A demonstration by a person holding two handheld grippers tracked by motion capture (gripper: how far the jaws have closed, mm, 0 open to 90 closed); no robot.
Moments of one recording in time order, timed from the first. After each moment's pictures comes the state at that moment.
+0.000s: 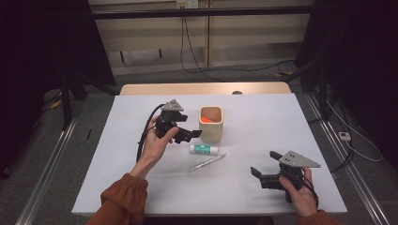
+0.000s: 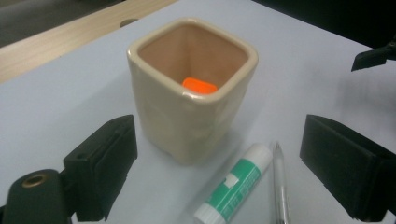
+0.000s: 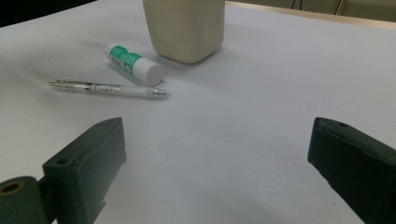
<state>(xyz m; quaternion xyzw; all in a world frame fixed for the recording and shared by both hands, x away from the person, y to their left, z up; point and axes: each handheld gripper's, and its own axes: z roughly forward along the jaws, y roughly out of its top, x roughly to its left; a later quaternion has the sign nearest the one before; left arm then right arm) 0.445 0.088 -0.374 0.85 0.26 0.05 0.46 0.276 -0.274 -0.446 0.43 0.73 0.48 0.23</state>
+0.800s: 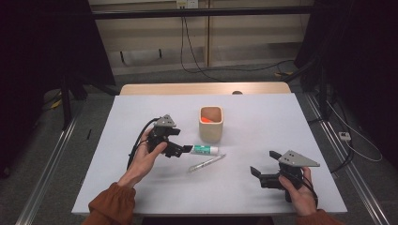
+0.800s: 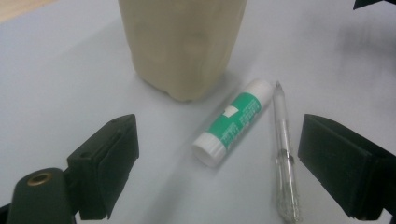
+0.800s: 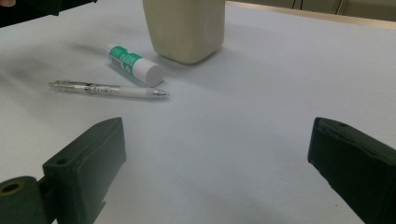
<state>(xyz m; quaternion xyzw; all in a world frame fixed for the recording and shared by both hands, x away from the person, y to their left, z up) 0.424 0.111 -0.403 0.87 0.24 0.04 0.43 0.278 -0.273 -0.446 0.43 0.73 0.48 0.23</state>
